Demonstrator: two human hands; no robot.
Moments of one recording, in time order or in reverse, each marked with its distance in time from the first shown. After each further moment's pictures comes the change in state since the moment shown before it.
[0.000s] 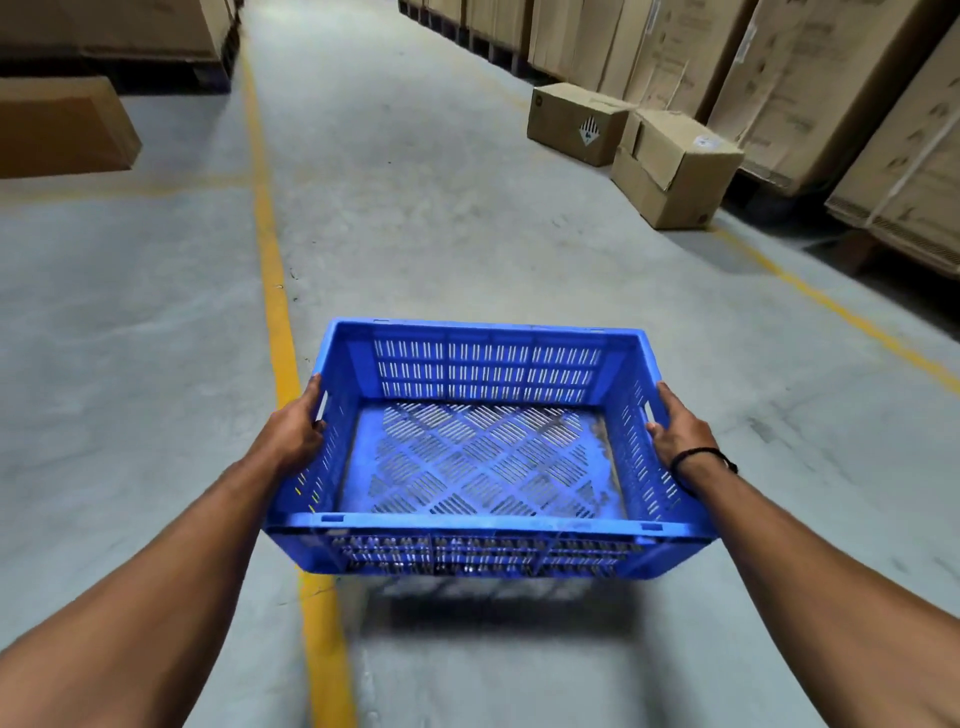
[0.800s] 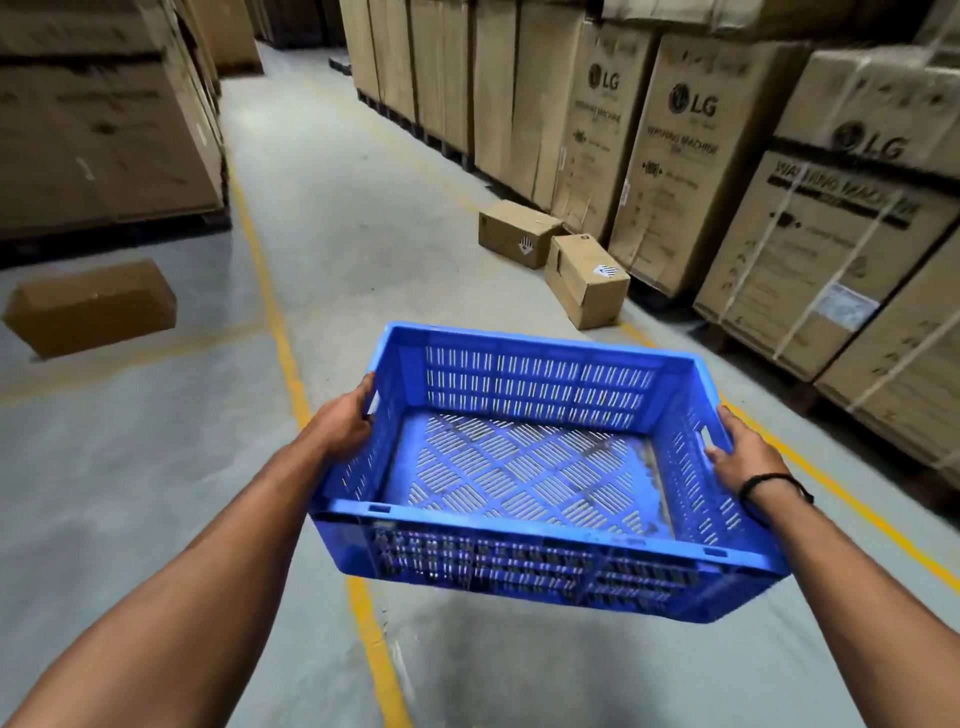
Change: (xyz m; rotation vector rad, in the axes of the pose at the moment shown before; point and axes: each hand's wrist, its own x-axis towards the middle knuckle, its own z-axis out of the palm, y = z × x) left_hand -0.162 0.358 -0.499 0.059 -0.114 0.226; right_hand -0.205 -0.184 -0.559 0.030 0.114 0.121
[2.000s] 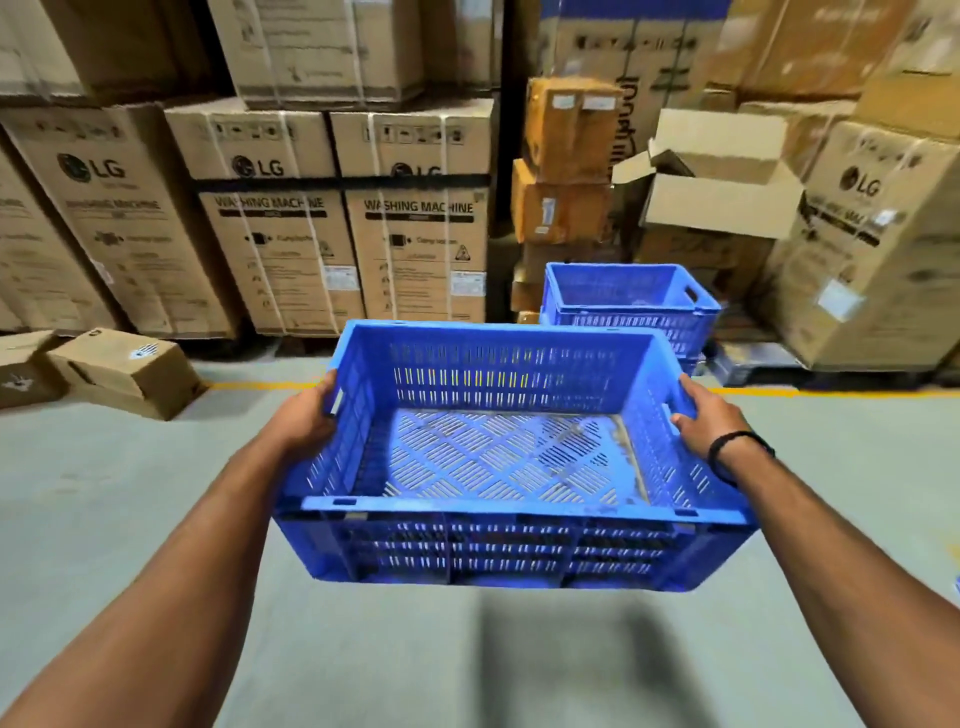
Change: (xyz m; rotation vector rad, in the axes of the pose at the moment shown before) left_hand -0.208 0.415 0.154 0.075 -0.400 0.902; right_hand -0.425 0.334 -0.250 0.075 0.571 0.740
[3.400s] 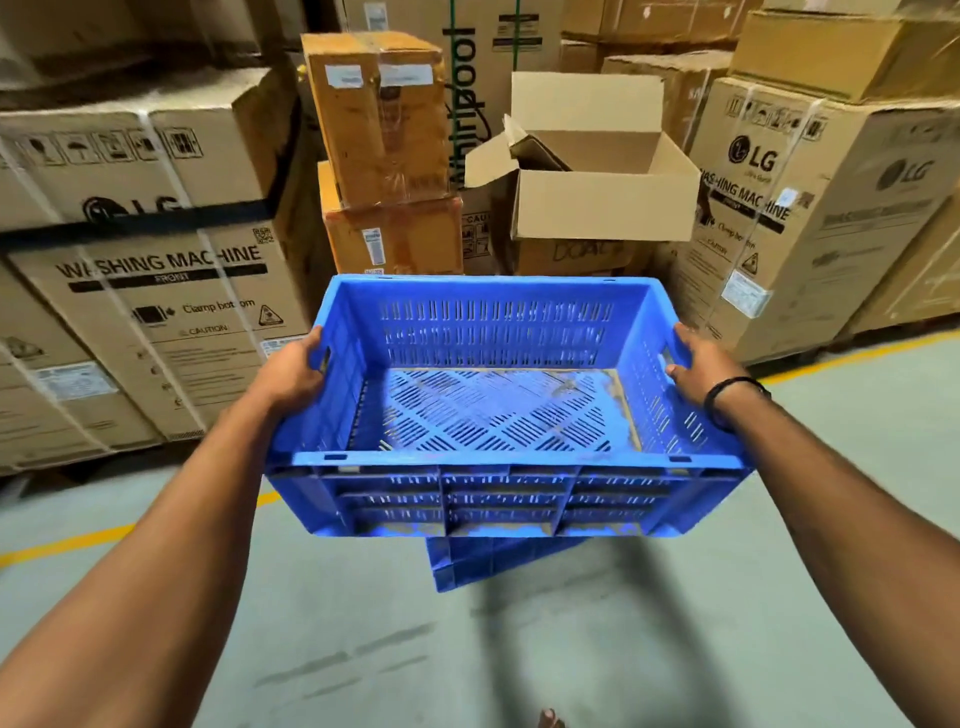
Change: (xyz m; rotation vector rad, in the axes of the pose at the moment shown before) left_hand 0.569 0.403 0.154 -0.014 -0.033 0.194; right_hand 0.600 0.119 -0.099 0.010 0.136 0.173
